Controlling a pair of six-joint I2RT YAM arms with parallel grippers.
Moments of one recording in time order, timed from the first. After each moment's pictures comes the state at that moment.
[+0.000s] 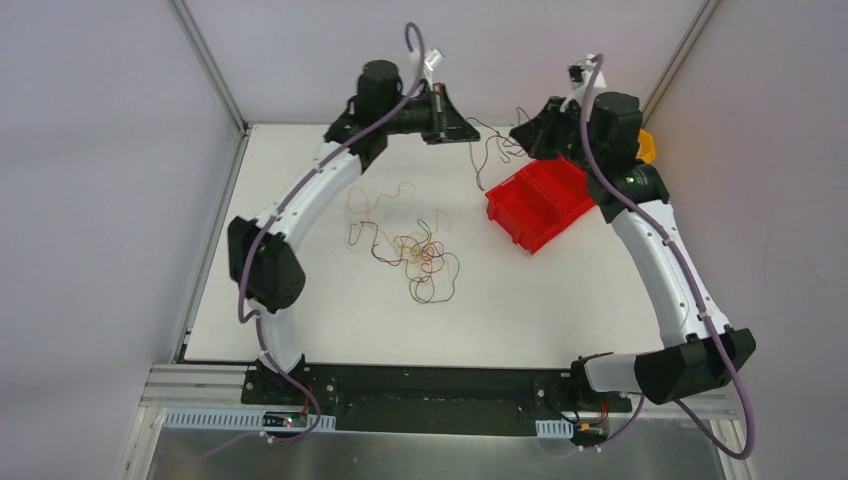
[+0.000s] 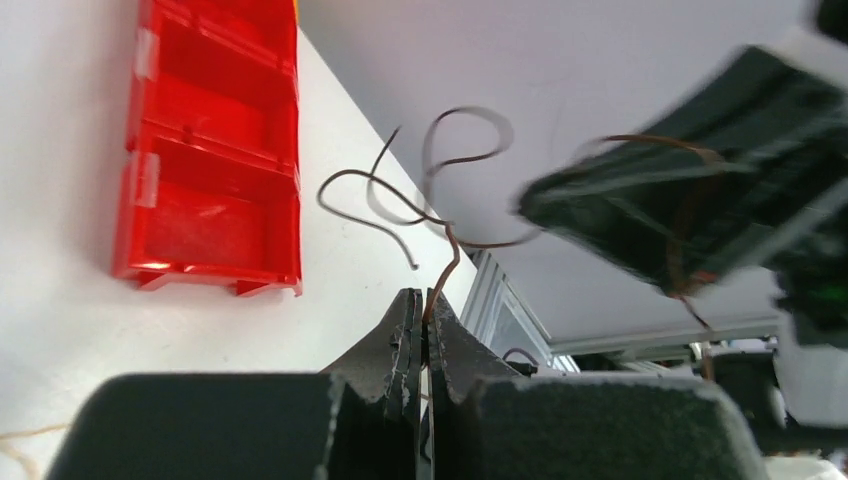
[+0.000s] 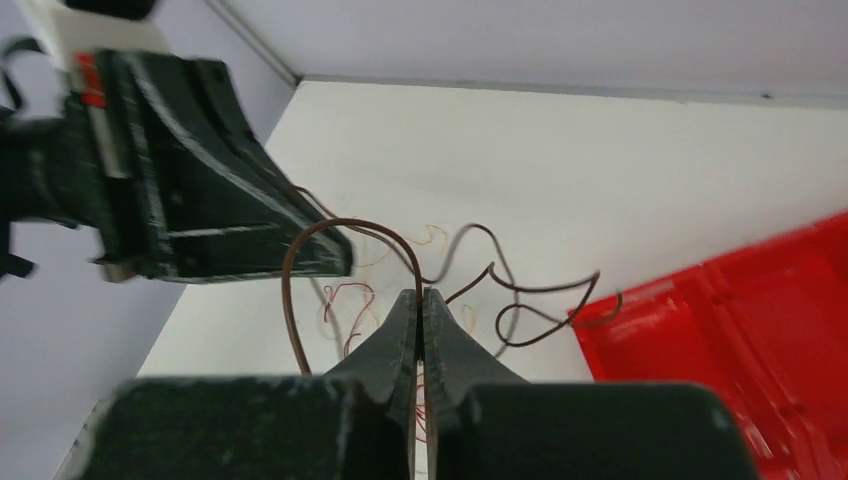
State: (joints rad) left arm -0.47 1.82 1.86 -0.16 0.76 -0.74; right arm 0.33 1.36 1.50 -0.37 -0.30 0.35
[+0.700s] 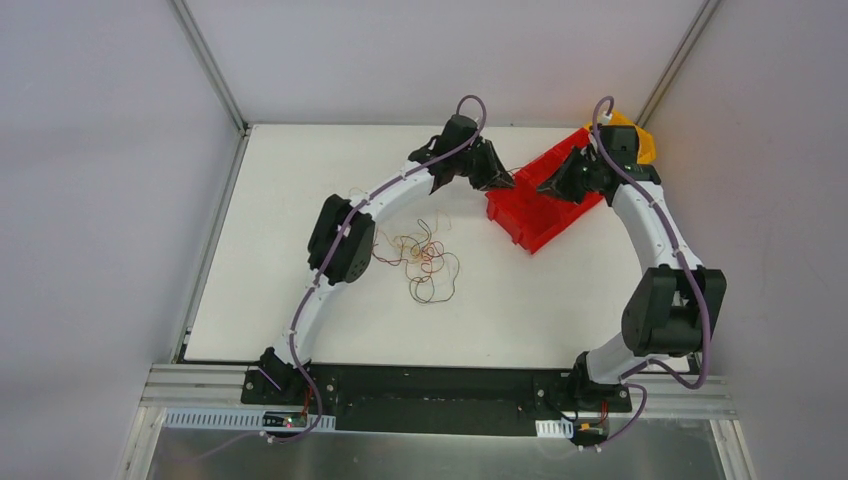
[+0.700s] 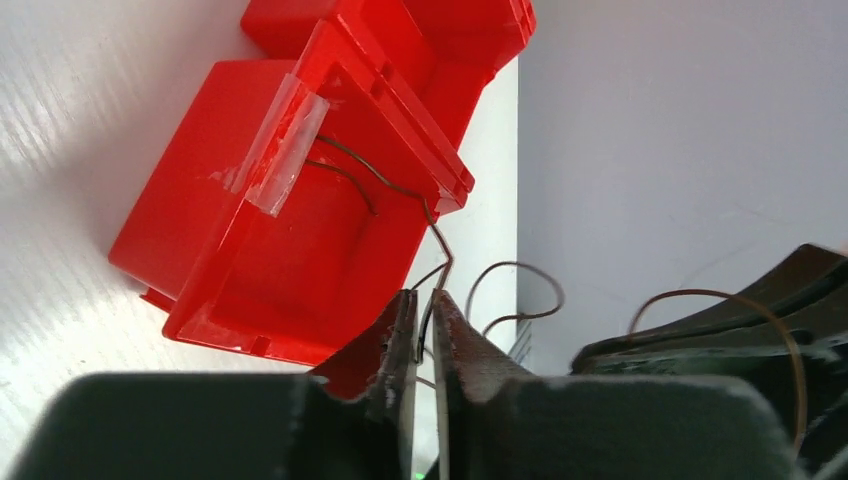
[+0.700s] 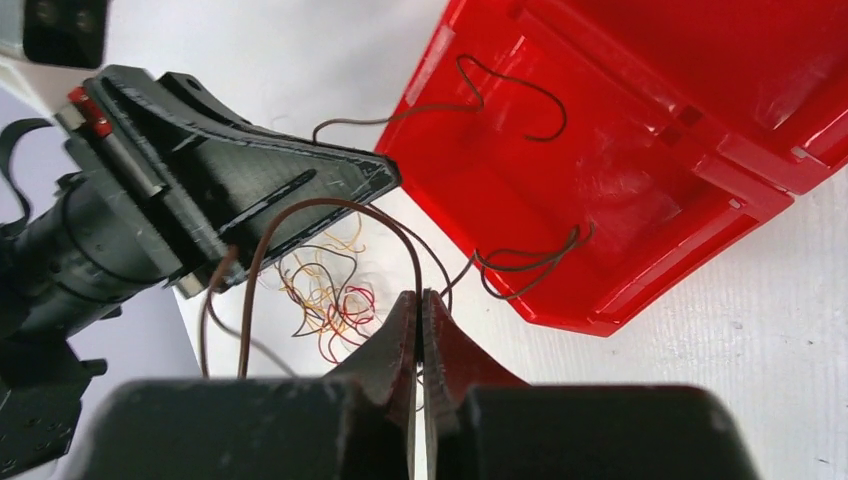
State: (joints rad) left arm -0.66 2.40 2.14 -0.24 0.45 -1.02; right arm 0.01 1.54 1.35 -0.63 -0.40 0.56
